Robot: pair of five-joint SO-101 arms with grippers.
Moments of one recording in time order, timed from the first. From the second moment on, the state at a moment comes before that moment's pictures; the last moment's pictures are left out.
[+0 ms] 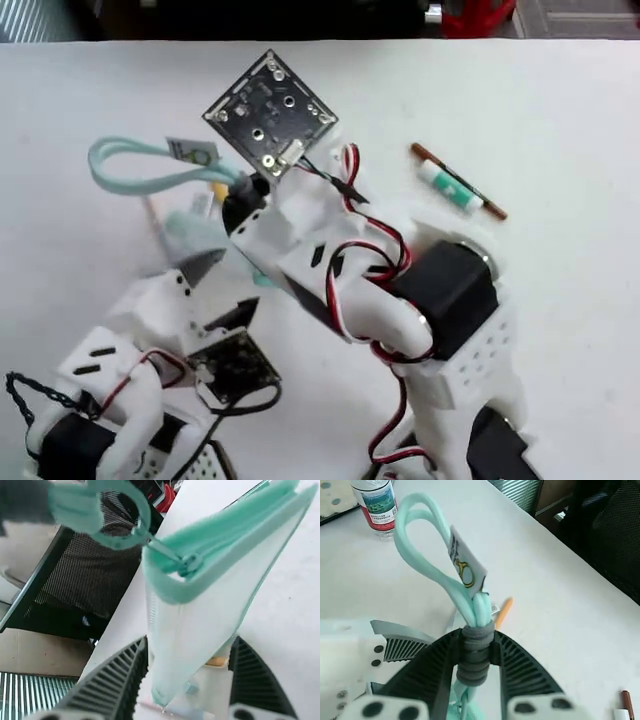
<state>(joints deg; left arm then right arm) 18.3 -92.4 56.4 71.3 -49.6 -47.3 -16.0 -37.5 97.9 10.9</state>
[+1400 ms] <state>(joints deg) 21.3 -91.5 67.9 47.9 -22.5 -48.9 -24.1 -27.3 94.3 13.5</state>
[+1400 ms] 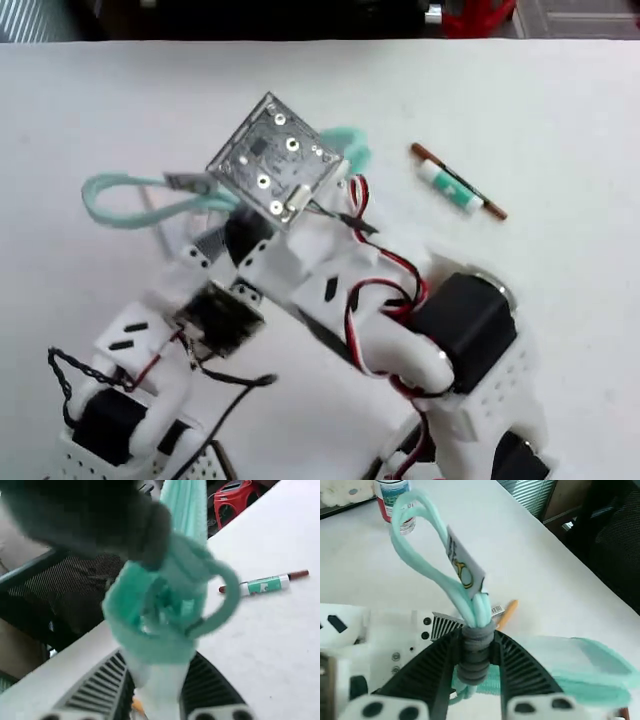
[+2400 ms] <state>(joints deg) 25.3 -92.4 67.8 60.2 -3.0 -18.3 -9.1 -26.2 69.8 13.5</state>
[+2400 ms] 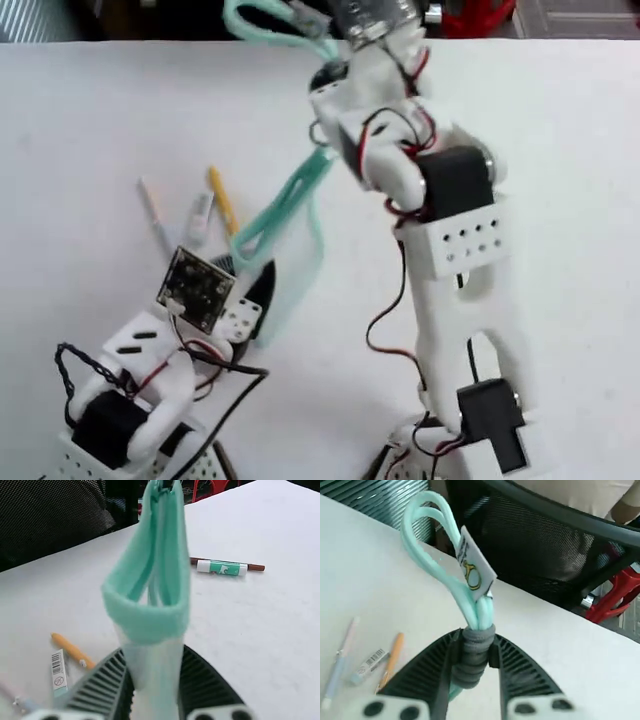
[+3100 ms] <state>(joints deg) 21.9 -91.5 67.8 60.0 -3.1 -12.1 19.4 -26.5 60.9 13.5</state>
